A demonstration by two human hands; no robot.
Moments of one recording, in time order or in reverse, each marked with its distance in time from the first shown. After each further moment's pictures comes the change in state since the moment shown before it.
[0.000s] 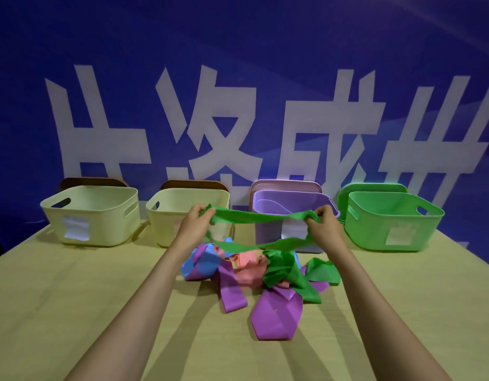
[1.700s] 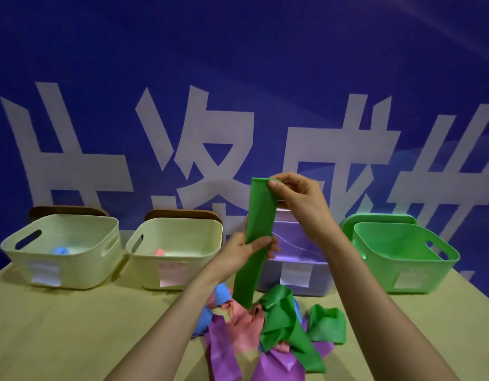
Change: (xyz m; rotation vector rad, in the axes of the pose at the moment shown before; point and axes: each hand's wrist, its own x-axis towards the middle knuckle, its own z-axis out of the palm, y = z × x) left_hand 0.055 0.060 0.079 -0.432 -0.630 0.040; right_hand 0.068 -0.156 -0.016 0.641 -0.338 -0.320
